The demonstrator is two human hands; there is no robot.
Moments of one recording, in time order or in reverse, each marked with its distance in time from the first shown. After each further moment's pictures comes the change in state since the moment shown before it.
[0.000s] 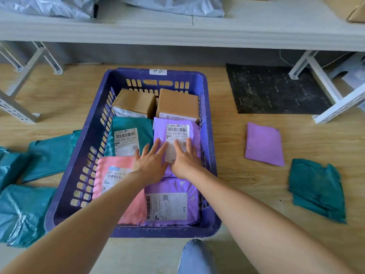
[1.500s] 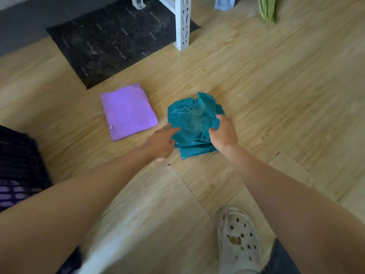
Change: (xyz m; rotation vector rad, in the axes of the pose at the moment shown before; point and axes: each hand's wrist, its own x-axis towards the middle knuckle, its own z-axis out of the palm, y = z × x) left_hand 0.096 0.440 0.166 0.050 -0.336 0.628; right_hand -0.071 0.527 -0.036 0.701 0.660 0.605
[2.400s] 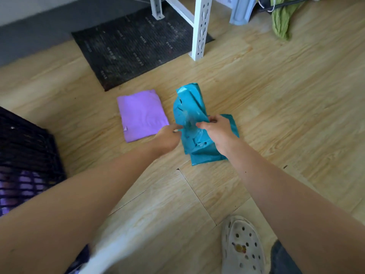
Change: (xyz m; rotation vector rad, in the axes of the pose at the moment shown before) left_hand -0.008 0.012 -0.031 -0.608 0.153 -0.230; right_hand -0.009 -0.068 0.004 0.610 -0.148 0.140
